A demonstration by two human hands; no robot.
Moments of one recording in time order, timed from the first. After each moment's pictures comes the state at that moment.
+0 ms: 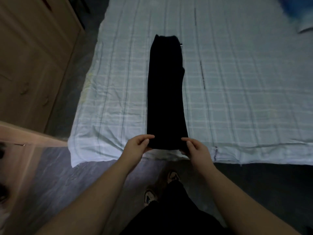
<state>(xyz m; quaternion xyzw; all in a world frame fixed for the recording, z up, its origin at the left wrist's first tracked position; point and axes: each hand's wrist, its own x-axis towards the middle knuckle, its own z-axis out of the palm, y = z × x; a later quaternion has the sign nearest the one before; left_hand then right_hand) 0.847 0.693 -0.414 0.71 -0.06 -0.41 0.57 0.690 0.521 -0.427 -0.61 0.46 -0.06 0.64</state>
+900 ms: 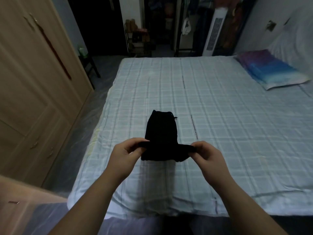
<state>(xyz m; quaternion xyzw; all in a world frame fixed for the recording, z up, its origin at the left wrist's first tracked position) 0.915 0.652 -0.211 0.71 -0.27 -0.20 0.62 0.739 0.465 -0.219 -0.72 0.25 -0.23 0.60</state>
